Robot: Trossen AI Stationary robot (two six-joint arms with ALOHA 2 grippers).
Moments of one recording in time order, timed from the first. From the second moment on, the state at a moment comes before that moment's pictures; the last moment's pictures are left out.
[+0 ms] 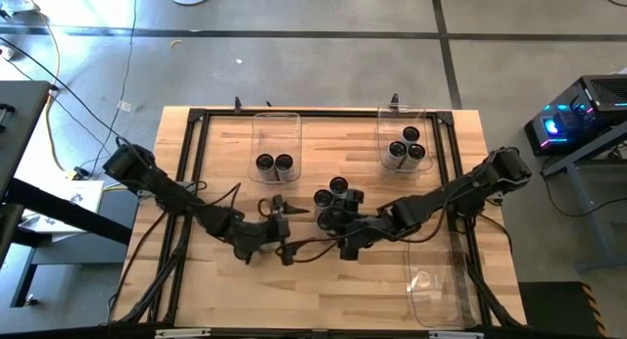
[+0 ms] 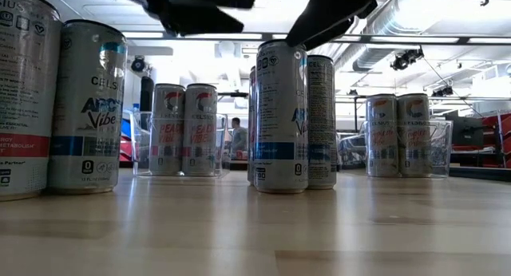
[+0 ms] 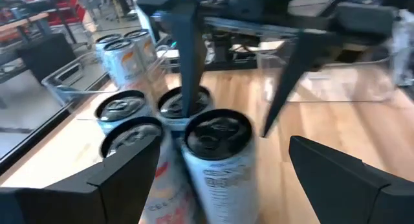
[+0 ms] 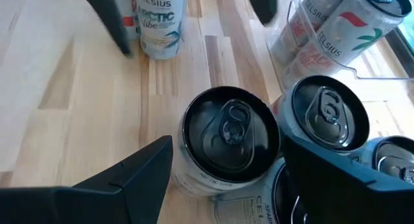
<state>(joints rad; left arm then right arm) -0.48 1.57 0.80 0.44 -0.71 -0.05 0.39 1.63 1.20 -0.41 0.48 0.23</state>
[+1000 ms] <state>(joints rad) -0.41 1.61 0.80 0.41 -0.76 -0.04 0.36 1.64 1.20 -0.38 0.37 0.36</state>
